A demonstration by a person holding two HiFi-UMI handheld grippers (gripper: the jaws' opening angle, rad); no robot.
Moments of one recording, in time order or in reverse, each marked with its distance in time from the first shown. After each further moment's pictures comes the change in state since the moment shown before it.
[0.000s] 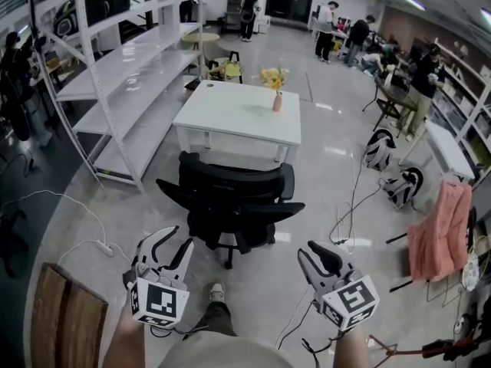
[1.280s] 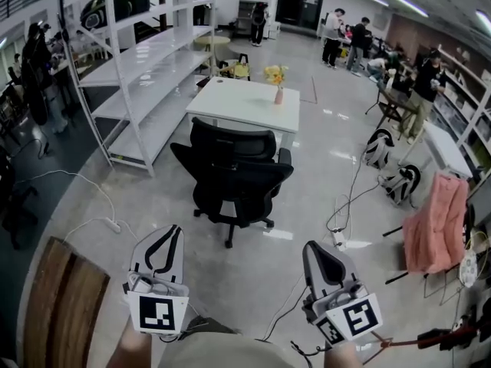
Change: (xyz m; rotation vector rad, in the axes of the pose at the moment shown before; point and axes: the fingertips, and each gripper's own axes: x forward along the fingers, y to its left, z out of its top) left arm -0.207 -0.078 0.091 -0.152 -0.189 0.243; right arm -0.202 0.108 0.044 0.088 -0.352 -0.049
